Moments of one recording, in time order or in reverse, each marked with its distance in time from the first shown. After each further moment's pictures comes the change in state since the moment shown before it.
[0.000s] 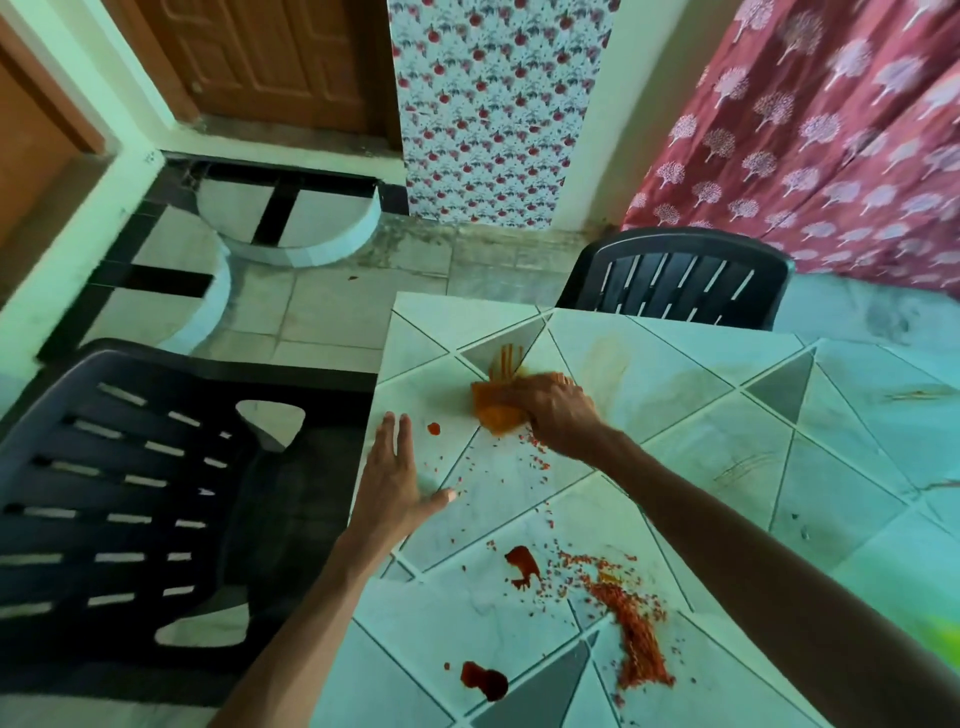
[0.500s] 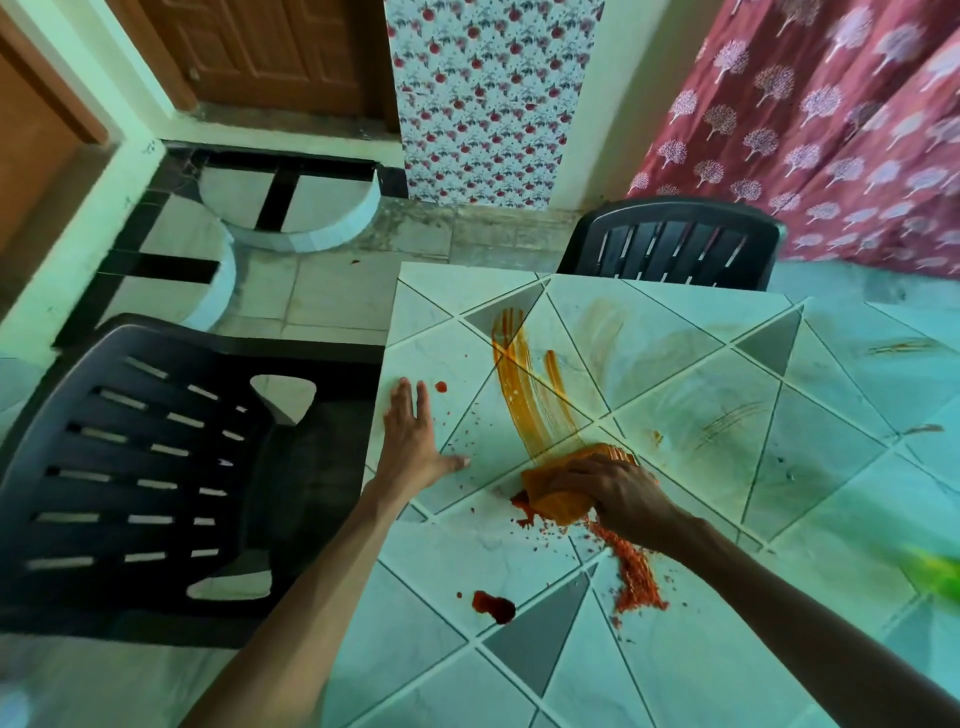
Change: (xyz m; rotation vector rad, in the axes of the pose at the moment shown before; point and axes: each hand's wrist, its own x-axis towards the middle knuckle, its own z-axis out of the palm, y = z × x) left_hand -0.015 0.017 -0.003 -0.043 -0.110 -0.009; right_hand -0.168 -0.022 0.025 0.142 -0.074 -0.027
